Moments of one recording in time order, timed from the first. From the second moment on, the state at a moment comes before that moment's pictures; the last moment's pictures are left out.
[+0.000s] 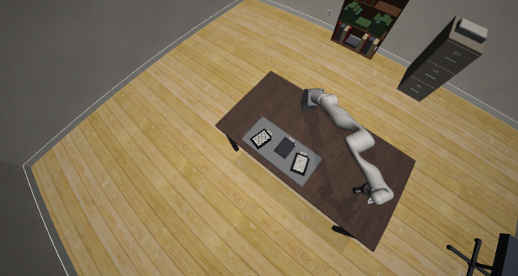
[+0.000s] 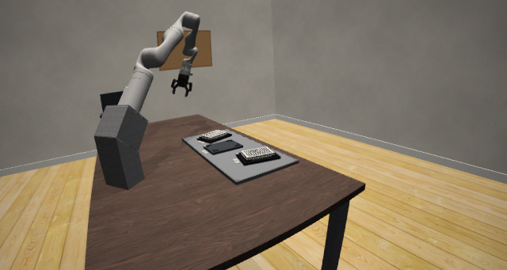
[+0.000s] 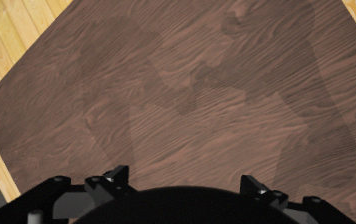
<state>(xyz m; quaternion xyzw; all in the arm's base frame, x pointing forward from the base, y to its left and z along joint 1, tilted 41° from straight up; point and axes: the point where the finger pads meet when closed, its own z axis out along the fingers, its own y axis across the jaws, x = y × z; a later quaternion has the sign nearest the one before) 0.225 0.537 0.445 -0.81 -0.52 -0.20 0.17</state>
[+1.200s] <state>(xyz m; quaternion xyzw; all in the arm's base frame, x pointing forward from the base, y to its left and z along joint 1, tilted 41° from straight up) 0.252 0.500 0.412 -0.73 -0.64 -0.22 0.11</state>
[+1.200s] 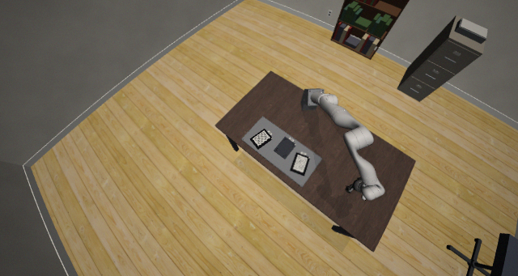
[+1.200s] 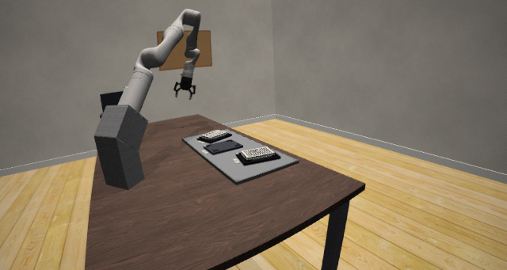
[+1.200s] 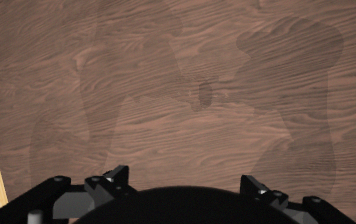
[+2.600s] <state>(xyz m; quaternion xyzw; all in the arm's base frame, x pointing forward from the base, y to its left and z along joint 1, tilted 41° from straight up) 0.284 0.456 0.372 -0.60 -0.76 -0.24 0.03</state>
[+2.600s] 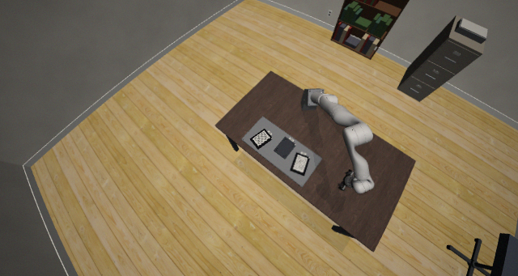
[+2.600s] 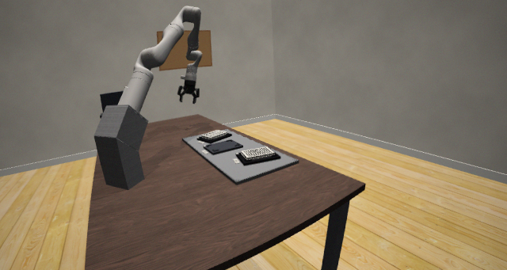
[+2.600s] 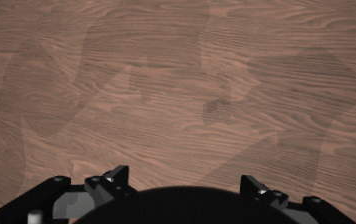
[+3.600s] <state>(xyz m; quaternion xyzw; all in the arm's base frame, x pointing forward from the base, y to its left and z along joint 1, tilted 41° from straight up) 0.305 0.426 0.345 -0.51 -0.83 -0.25 -0.02</state>
